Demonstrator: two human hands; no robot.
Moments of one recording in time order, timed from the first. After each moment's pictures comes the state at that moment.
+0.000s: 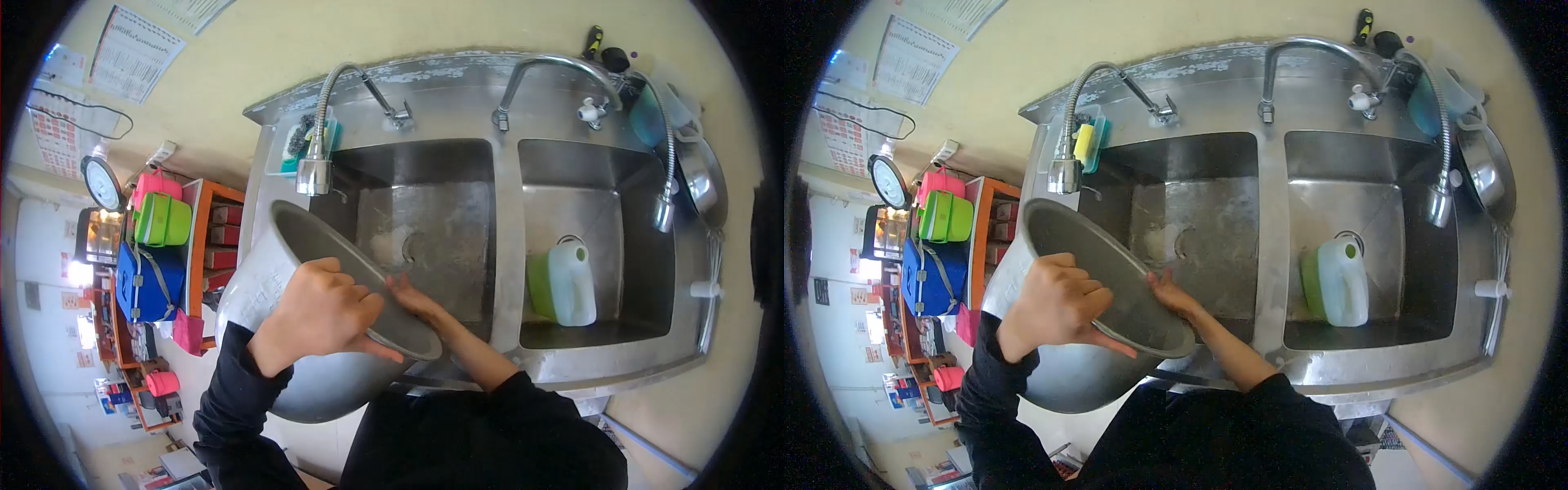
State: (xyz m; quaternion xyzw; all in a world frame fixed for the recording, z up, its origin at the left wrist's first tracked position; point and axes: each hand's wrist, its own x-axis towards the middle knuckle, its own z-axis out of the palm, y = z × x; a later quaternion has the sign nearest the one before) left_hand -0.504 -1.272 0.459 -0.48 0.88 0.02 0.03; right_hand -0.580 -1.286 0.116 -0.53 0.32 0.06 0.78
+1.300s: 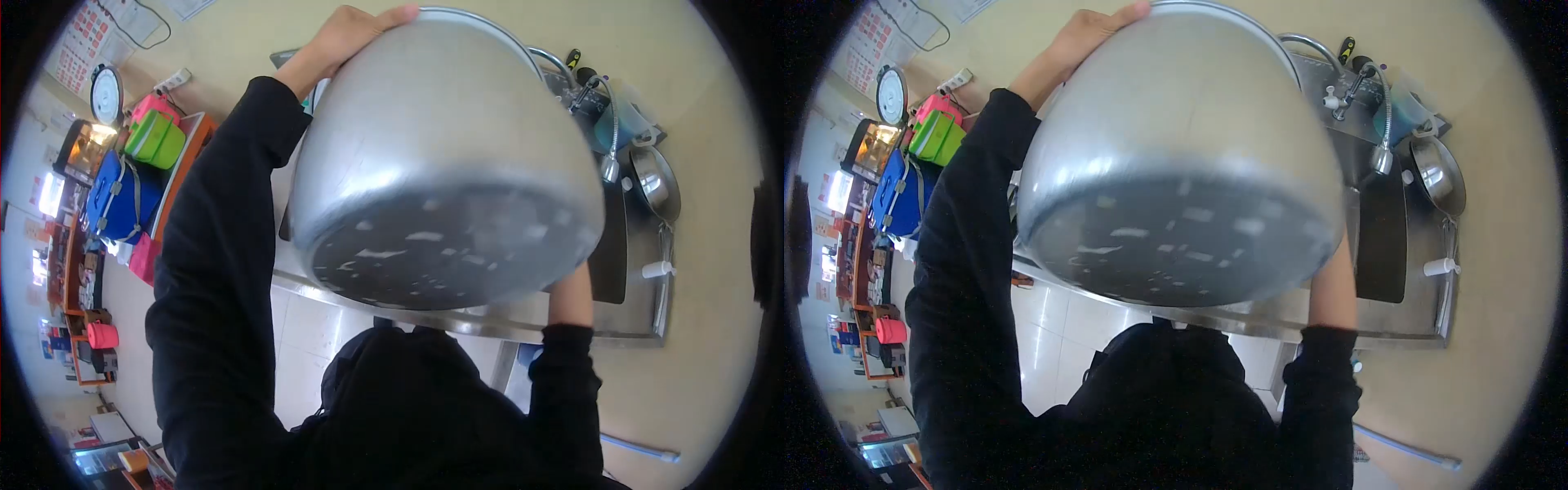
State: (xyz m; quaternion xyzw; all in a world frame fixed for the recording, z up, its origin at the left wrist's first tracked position) left_hand -0.489 -1.320 0.517 -0.69 0.53 0.27 -0.41; right_hand -0.836 -1.420 0.295 -0.47 0.30 -0.34 0.76
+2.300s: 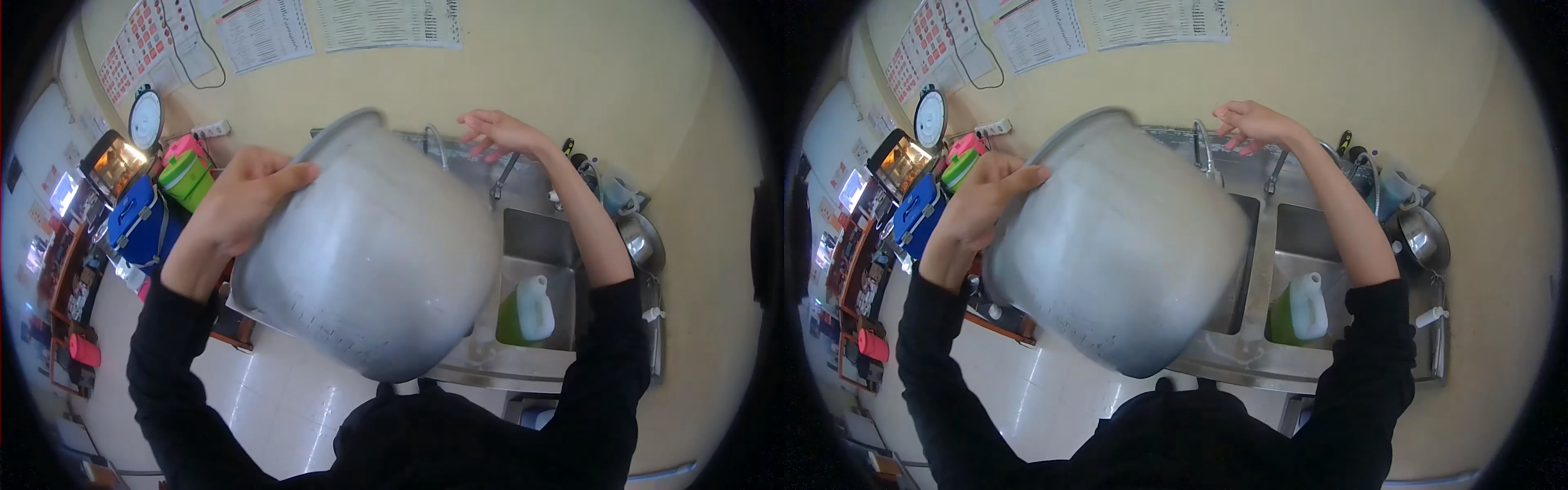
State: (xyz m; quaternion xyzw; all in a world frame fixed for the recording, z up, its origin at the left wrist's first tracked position) left_hand -0.488 -1.074 0.618 -0.69 0.47 0.29 -0.48; right_hand -0.665 -1.413 0.554 -0.85 0.28 -0.09 0.44
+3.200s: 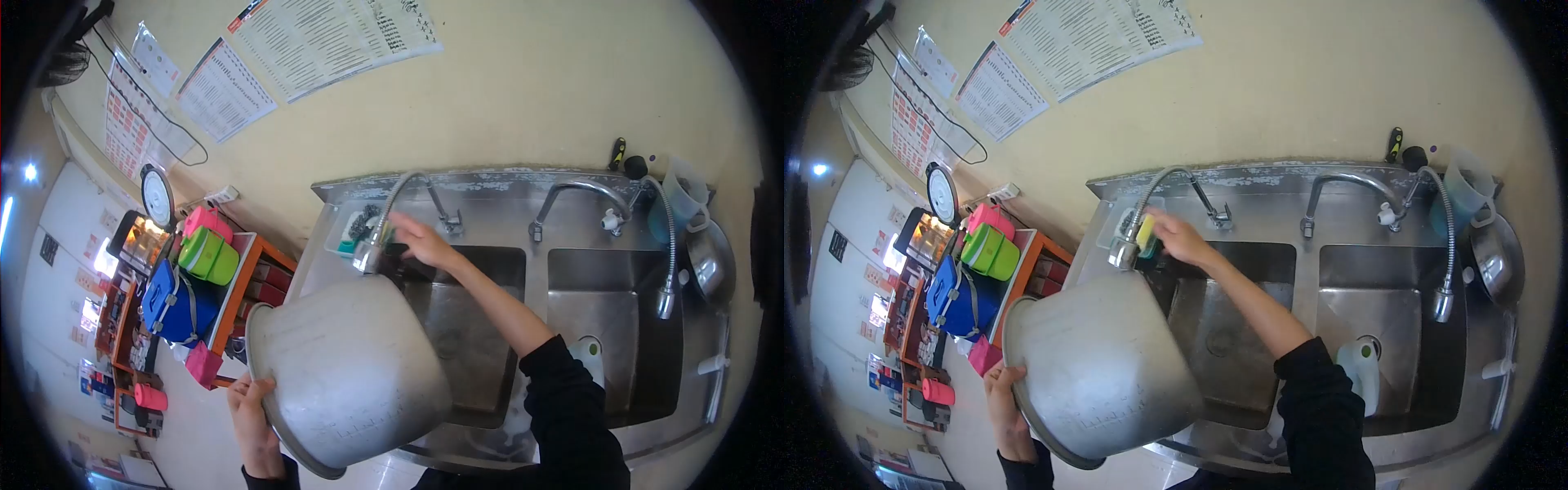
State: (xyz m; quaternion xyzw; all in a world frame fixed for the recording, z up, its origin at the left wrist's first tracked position) left_hand -0.479 -1.123 0.491 -0.70 0.14 0.16 -0.68; right_hand -0.474 -1.496 0.306 -0.66 0.05 -0.27 0.70
